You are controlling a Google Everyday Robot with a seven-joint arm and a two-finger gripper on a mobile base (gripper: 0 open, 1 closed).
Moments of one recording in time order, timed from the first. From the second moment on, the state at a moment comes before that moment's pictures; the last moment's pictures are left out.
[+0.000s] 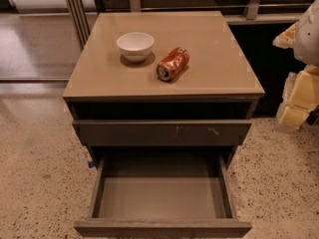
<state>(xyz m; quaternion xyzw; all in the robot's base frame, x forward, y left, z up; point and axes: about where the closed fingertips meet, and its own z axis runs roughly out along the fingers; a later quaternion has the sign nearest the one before) 0.438 -0.217 0.977 -0.60 0.78 -0.03 0.16</state>
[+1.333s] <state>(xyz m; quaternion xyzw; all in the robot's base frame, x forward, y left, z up) 0.450 -0.237 0.978 -0.32 0.88 0.07 0.35</state>
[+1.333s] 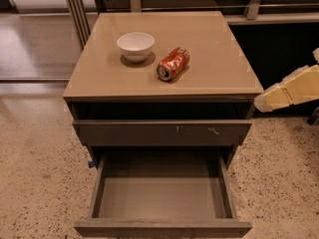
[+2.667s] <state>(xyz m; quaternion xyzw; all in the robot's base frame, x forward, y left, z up) 0.535 -0.206 0.970 -0.20 0.88 0.15 0.41</state>
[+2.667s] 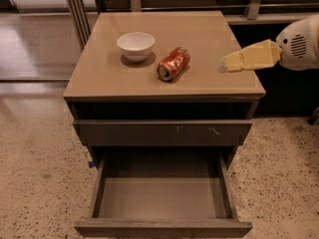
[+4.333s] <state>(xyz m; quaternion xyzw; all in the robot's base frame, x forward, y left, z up) 0.655 -0.147 0.954 -0.14 0.87 0.14 0.45</state>
